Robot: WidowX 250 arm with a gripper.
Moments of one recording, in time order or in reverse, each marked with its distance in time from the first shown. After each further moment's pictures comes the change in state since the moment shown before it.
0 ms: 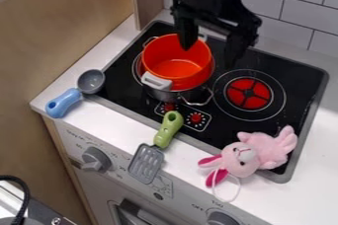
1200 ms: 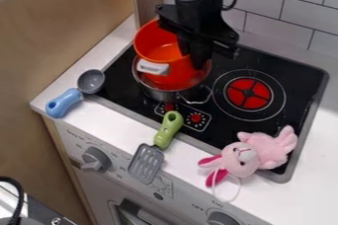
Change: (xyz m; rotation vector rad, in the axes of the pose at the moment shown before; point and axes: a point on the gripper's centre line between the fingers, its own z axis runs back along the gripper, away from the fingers) arm -0.004 0.012 -0.025 -0.005 -0.099 -0.022
